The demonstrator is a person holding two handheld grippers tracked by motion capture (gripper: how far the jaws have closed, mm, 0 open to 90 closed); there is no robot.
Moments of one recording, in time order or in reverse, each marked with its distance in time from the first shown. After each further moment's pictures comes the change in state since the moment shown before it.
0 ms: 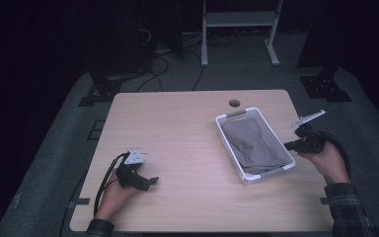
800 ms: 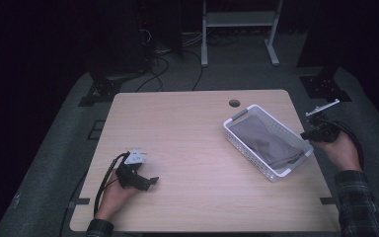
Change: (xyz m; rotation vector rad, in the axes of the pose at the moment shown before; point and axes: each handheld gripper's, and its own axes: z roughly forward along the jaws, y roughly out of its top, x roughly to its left) left arm 0.000 0.000 0.000 -0.003 0.001 -0.001; right arm -0.052 0.002 -0.015 0.046 -0.167 0.085
